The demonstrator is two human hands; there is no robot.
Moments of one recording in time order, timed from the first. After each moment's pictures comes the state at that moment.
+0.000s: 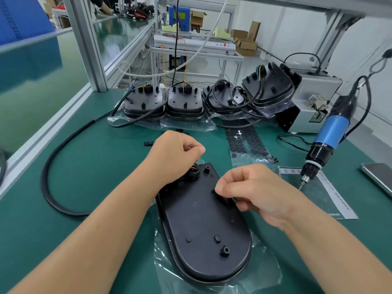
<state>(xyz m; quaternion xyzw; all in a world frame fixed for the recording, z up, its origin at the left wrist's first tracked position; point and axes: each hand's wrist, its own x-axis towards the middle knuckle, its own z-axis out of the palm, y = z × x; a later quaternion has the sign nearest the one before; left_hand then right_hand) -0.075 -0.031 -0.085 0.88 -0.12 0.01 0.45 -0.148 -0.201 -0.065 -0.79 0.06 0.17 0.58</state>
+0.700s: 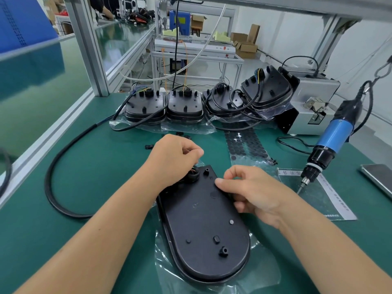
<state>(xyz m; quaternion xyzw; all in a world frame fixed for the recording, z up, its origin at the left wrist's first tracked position) -0.078 -0.031 -0.083 0.89 -0.11 0.02 0.45 -0.137 -0.205 -0.082 -0.76 0.12 0.16 0.62</state>
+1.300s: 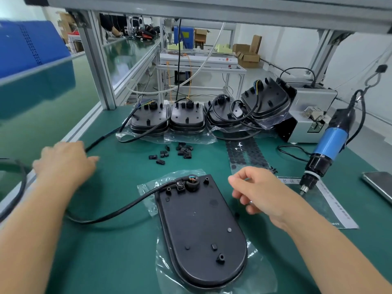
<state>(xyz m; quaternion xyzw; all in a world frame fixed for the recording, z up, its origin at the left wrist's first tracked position) -0.060 0.120 -0.076 0.97 0.22 0.05 0.06 -0.134 -0.223 -0.078 -0.84 0.08 0.07 0.54</state>
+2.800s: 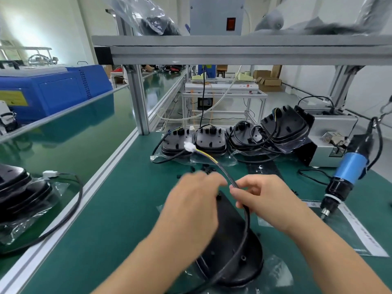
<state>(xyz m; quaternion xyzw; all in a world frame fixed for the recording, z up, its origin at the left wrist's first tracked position) -0.179 -0.024 -0.037 0.91 -0.20 0.24 0.26 -0.143 -0.199 -0.046 -0.88 -0.09 0.00 0.47</state>
